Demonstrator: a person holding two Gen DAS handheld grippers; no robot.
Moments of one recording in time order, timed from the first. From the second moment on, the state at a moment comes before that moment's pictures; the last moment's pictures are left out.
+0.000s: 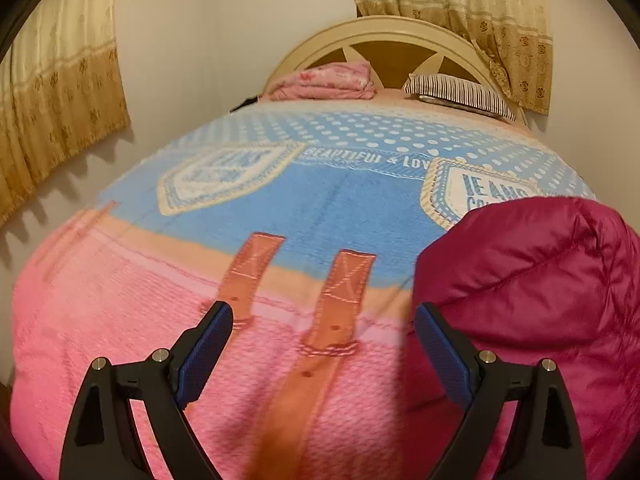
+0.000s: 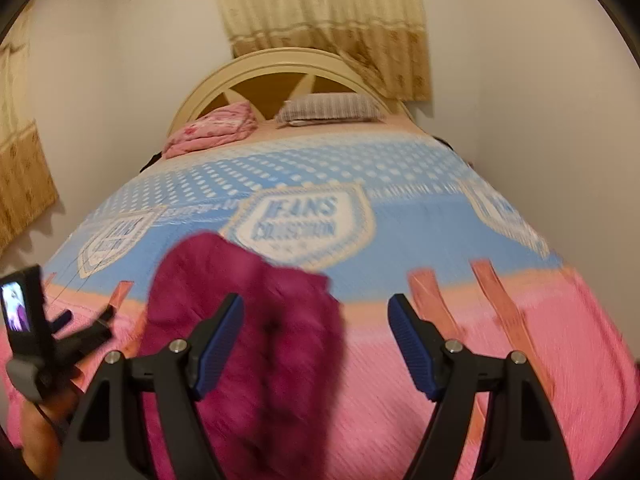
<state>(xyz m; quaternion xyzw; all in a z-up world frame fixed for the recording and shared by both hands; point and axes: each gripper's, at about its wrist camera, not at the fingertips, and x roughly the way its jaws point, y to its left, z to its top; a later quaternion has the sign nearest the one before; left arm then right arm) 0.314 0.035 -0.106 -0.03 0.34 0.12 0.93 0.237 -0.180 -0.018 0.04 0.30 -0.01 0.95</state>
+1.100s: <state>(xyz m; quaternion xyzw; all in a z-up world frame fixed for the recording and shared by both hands) 0.359 -0.057 -0.155 0.02 0.39 0.05 0.92 0.304 -0.205 -0.158 0.09 0.38 -0.08 0.92</state>
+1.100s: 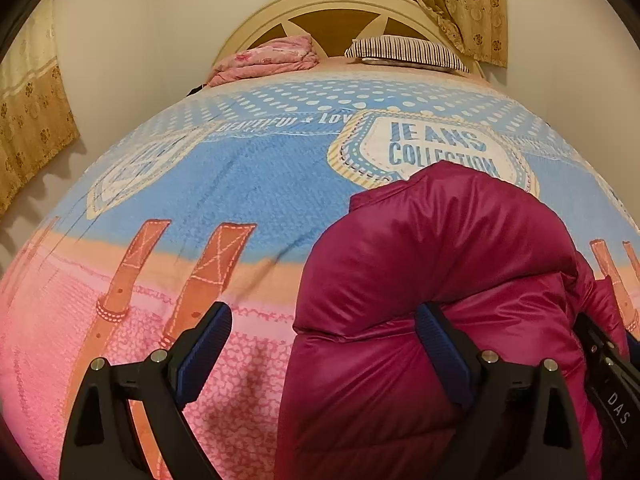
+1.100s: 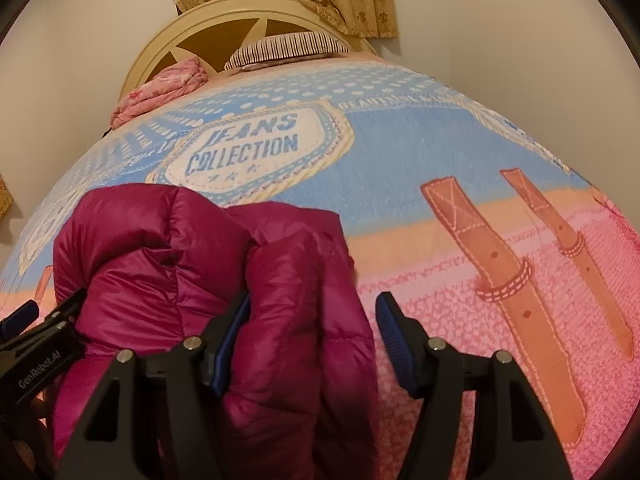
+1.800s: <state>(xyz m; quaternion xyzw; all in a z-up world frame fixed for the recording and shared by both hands) 0.361 -0.060 -0.163 0.02 0.39 0.05 0.92 0.310 -0.210 -0.174 0.10 0.40 -0.08 0.91</state>
